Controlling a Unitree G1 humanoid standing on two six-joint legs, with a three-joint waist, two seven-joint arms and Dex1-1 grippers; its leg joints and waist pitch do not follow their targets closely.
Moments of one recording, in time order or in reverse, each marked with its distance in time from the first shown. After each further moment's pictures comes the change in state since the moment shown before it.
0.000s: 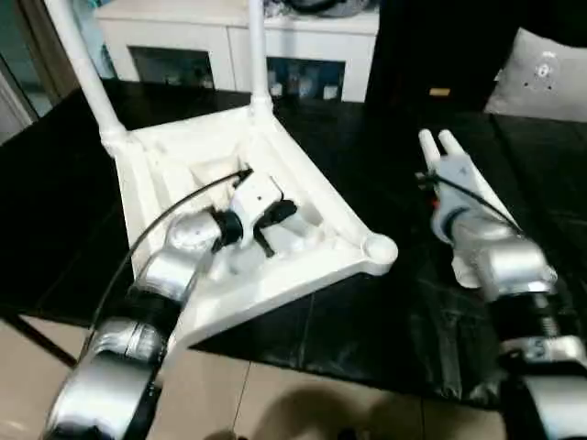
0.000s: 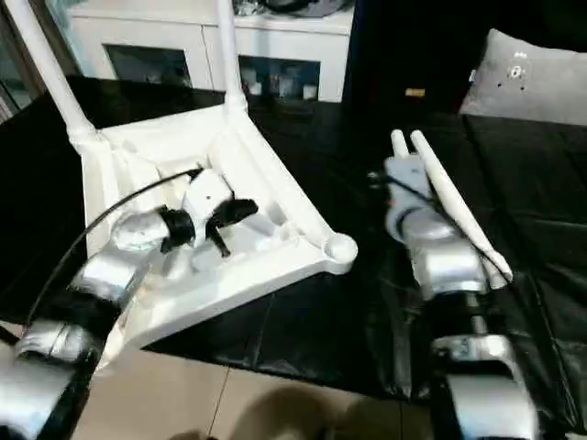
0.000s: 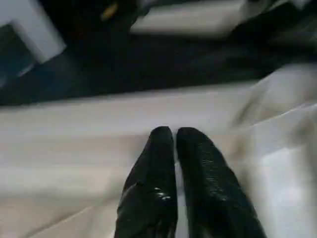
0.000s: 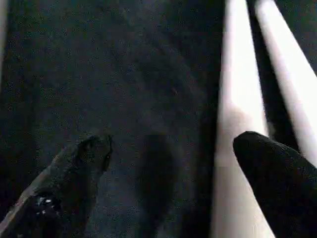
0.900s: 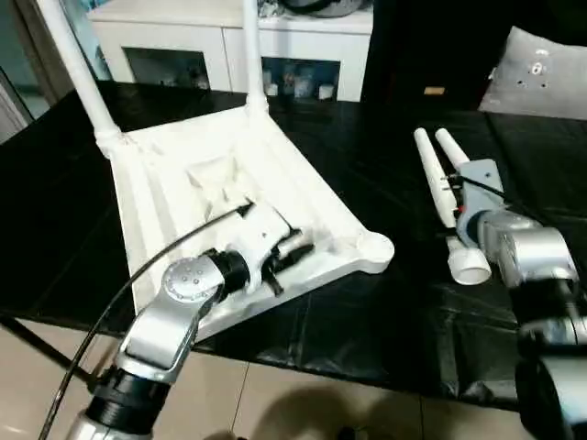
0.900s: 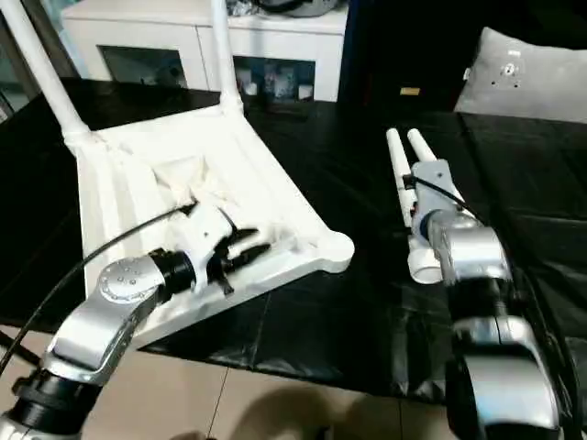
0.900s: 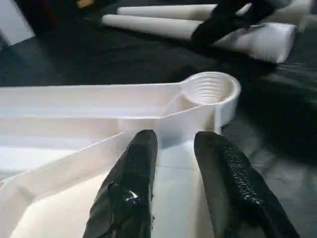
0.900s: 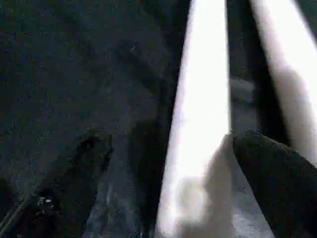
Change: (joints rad) left arm 0.293 0.032 -0.066 -0.612 -0.006 0.421 0.082; right arm -0.107 -0.058 -0.011 0.236 0.003 0.016 0.048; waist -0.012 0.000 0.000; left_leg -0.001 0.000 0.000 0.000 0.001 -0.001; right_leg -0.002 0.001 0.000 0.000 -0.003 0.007
